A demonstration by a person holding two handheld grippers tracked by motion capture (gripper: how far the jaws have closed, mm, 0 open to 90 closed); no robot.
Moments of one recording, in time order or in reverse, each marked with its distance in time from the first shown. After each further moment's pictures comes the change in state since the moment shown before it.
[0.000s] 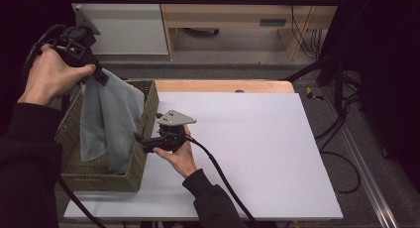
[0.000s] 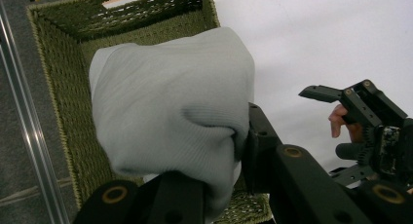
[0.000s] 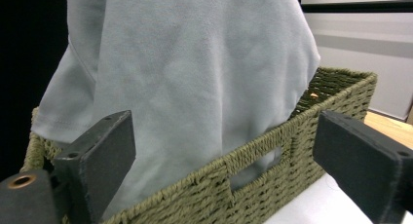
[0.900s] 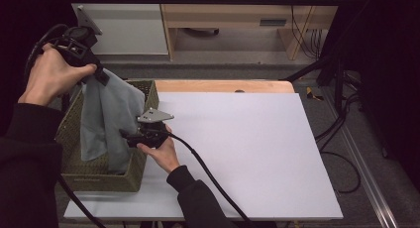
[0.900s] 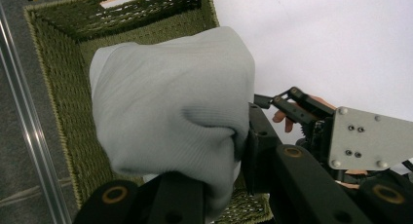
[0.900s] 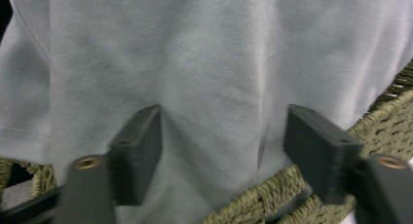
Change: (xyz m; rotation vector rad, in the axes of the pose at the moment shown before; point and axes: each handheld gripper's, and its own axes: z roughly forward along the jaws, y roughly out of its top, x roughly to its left) left arm 0.000 0.003 0.002 0.009 -0.002 0.013; right arm 0.008 -0.011 0.060 0.056 0.040 0.003
